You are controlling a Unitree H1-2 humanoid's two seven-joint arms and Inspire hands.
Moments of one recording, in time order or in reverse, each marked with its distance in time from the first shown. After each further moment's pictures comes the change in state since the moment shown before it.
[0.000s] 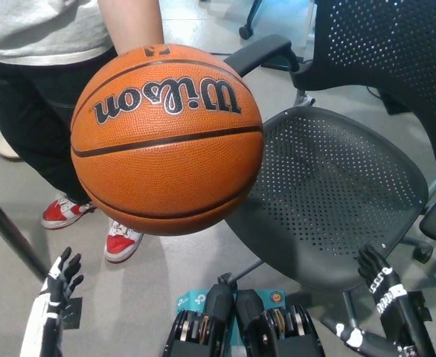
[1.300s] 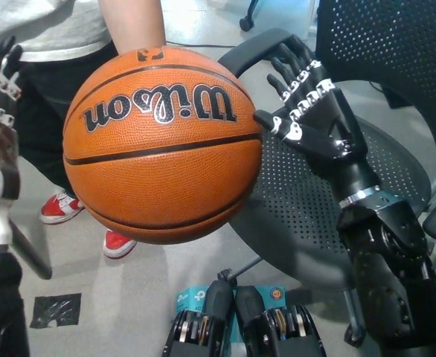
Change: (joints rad) left_arm -0.507 0.023 0.096 -0.365 -0.116 0.411 0.036; right_arm -0.683 0.127 -0.030 0.164 0.272 0.341 -0.012
